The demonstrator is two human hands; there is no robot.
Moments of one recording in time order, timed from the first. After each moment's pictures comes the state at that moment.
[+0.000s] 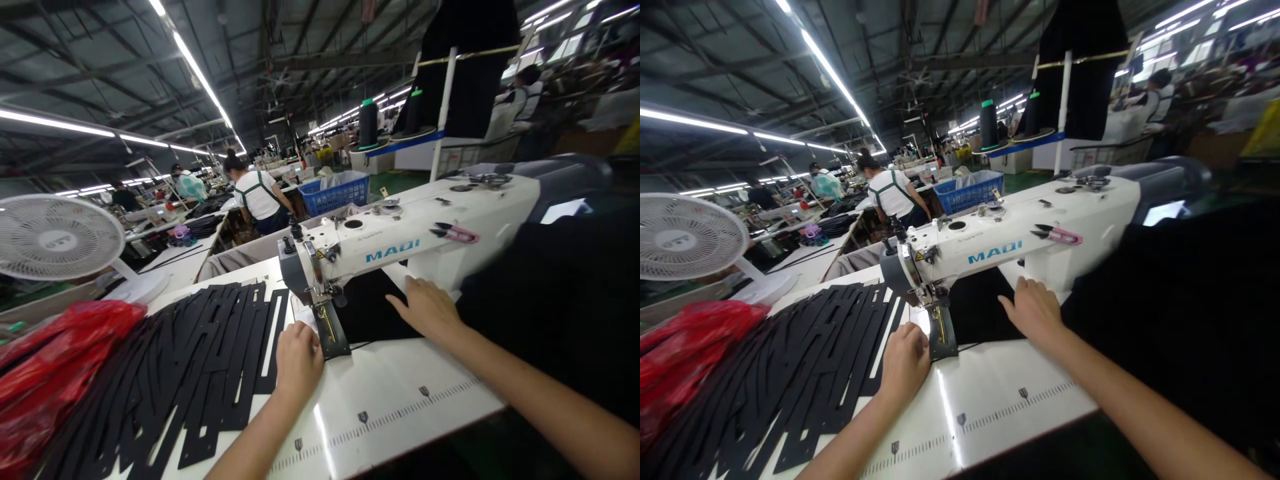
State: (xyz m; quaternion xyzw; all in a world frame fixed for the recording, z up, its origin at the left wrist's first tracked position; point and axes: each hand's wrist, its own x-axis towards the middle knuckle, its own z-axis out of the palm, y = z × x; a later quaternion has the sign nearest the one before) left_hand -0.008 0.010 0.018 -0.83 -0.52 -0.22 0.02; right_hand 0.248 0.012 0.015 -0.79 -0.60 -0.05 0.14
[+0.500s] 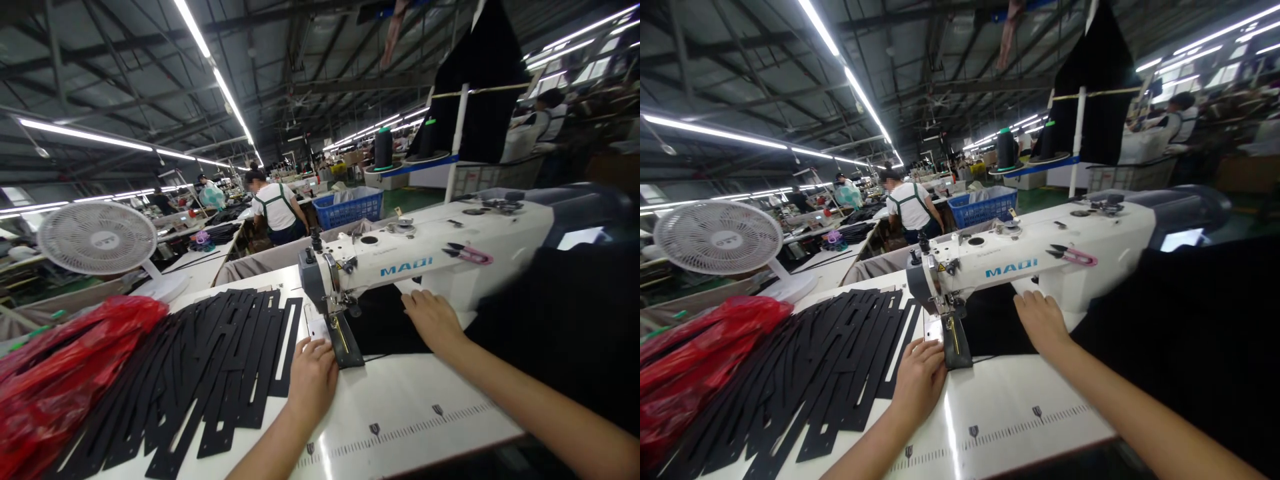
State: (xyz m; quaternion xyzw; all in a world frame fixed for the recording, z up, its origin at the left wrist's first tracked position) left_hand -0.018 -0.001 0.011 -0.88 -0.38 -0.28 0.07; right_hand 0.250 0.017 0.012 -0.70 -0.70 -0.14 0.10
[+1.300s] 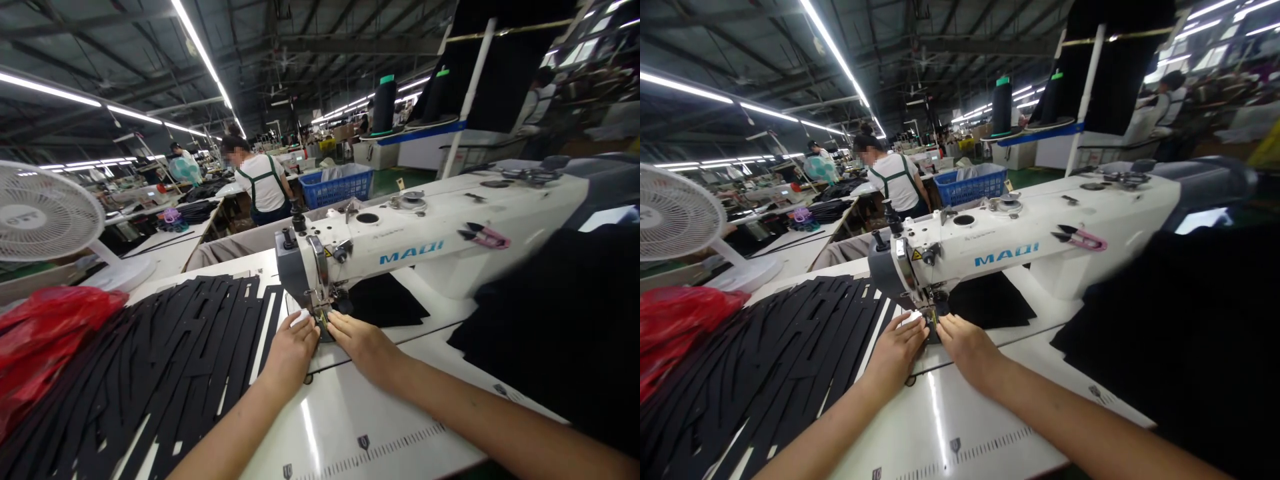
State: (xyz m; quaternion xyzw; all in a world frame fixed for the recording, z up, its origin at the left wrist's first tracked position) left_hand -0.020 0.053 0.003 -0.93 -0.25 -0.24 0.13; right_hand 0.163 0.020 -0.012 -0.42 -0.86 -0.13 0.25
